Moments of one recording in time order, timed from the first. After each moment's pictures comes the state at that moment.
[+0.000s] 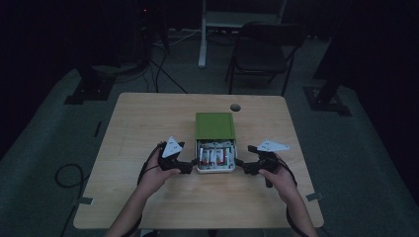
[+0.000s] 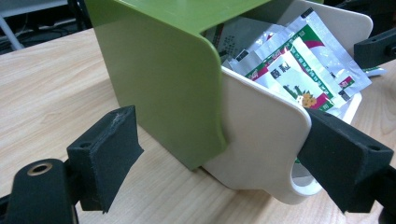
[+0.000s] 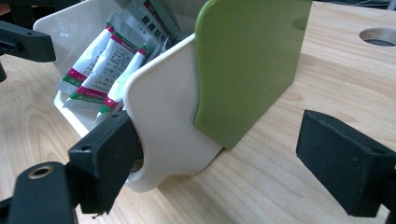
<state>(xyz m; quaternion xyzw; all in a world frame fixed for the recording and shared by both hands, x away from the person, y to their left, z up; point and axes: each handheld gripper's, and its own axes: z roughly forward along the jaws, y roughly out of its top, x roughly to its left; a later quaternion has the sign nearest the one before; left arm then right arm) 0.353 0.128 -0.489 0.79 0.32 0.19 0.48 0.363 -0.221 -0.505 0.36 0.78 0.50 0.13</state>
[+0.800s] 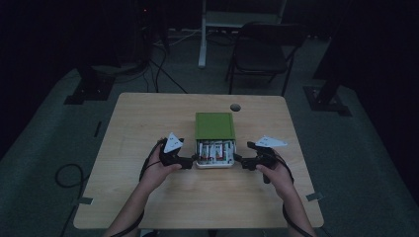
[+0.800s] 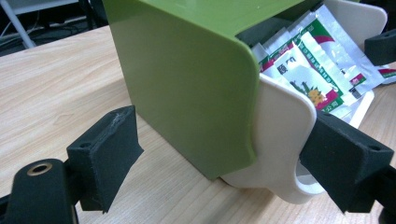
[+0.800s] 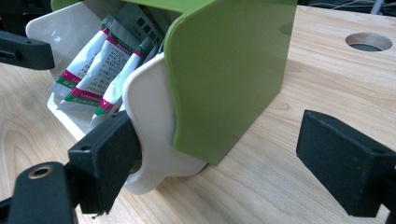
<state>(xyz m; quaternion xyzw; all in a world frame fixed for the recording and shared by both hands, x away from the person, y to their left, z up) 0.369 0.126 -0.494 0.79 0.33 0.20 0.47 0.377 -0.216 -0.504 0.38 0.77 0.50 0.14</state>
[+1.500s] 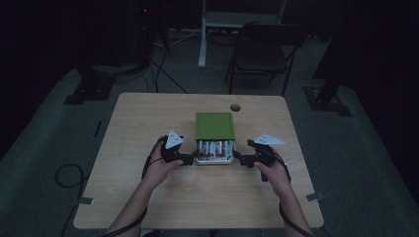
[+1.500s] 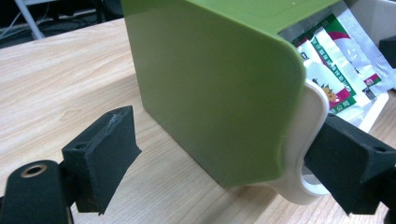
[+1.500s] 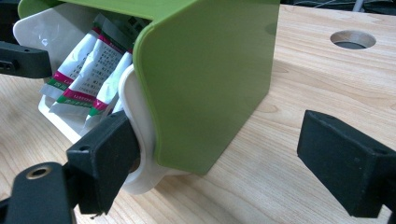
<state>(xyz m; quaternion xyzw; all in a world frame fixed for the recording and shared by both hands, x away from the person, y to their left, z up) 0.382 0.124 -0.499 0.78 0.36 0.20 0.47 0.385 -0.212 -0.506 0.40 0.76 0.49 0.15</state>
